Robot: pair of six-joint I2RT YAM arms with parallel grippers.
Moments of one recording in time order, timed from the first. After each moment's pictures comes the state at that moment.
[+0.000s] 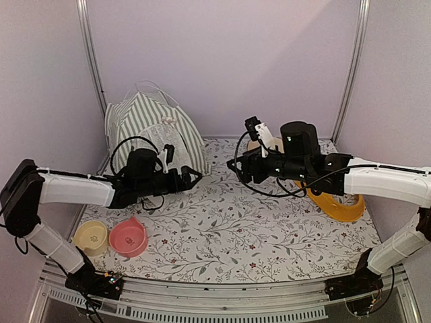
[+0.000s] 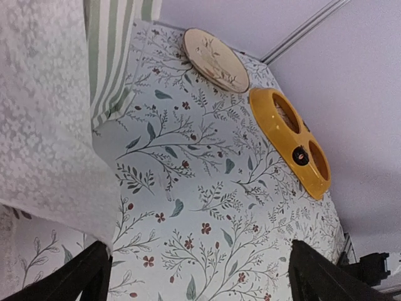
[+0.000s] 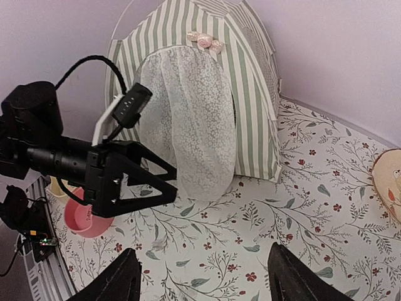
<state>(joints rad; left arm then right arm) -0.68 1.53 0.74 0.34 0.13 -0.68 0.90 1.42 1.08 0.01 0.00 0.22</state>
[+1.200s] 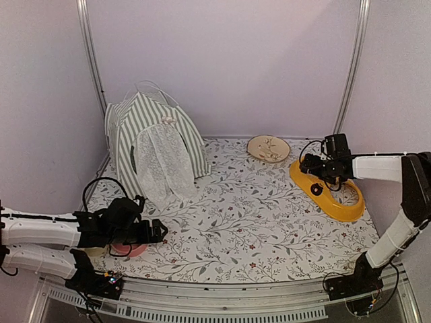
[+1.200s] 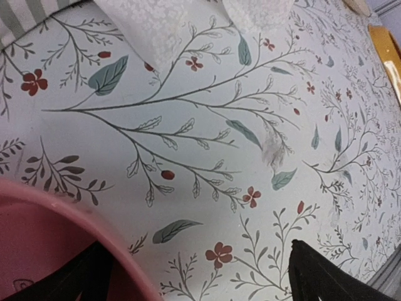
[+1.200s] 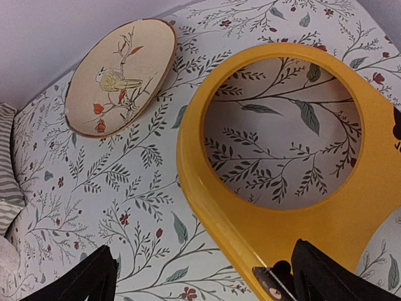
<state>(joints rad) -0.86 1.01 0.31 -0.17 -0.17 -0.86 0.22 1.54 0.87 -0.08 0.01 0.49</state>
